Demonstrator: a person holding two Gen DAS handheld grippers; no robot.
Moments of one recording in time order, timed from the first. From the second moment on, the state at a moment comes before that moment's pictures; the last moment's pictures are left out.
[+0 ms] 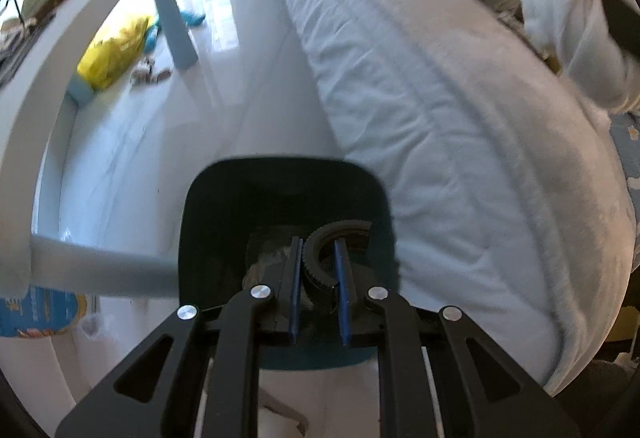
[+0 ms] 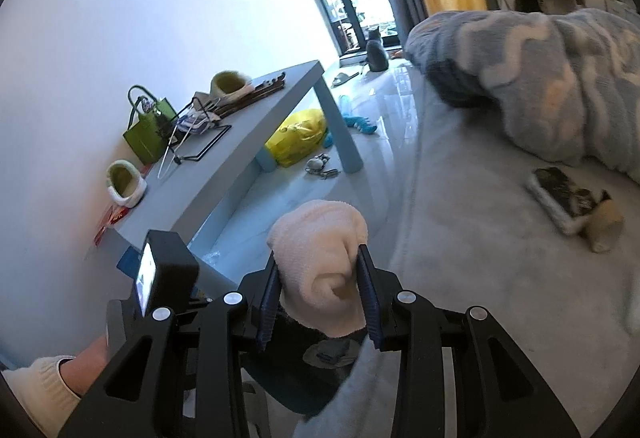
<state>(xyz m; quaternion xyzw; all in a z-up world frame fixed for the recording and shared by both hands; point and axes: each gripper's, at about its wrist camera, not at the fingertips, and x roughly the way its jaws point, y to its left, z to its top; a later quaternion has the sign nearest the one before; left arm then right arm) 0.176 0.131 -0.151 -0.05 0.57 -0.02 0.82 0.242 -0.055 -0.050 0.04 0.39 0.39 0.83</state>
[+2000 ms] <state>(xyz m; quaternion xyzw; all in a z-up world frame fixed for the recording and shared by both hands) 0.121 0.210 -0.031 -0.04 0.38 0.02 0.92 0.226 0.114 -0.212 -0.13 0.56 0.35 0.74</state>
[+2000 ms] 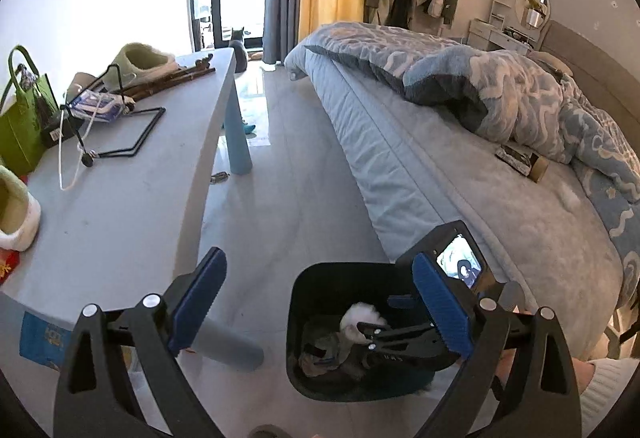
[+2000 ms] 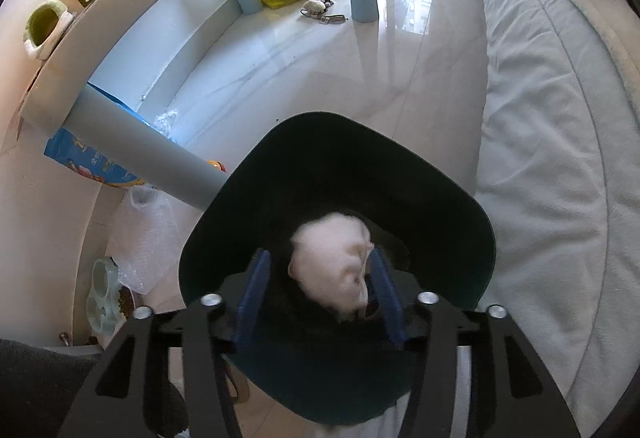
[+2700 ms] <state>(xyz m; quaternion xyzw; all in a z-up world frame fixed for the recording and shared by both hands) 0.123 0.171 0.009 -0.03 0.32 0.01 0.95 0.230 0.060 -0.128 -0.10 0.44 0.37 0.81</state>
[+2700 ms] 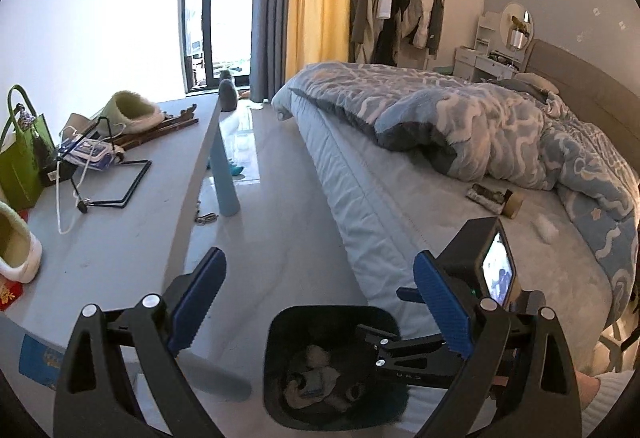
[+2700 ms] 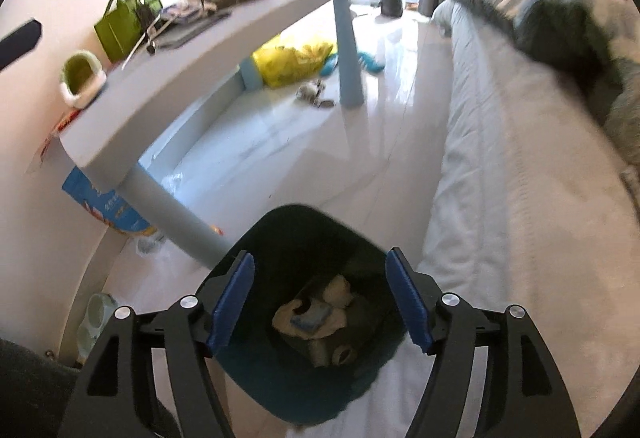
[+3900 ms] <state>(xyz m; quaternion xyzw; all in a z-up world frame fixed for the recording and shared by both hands) 0.187 0.030 -0.006 0.00 0.33 -0.10 0.94 0.282 -0.171 -0.081 -0.05 0.38 0.19 0.91</state>
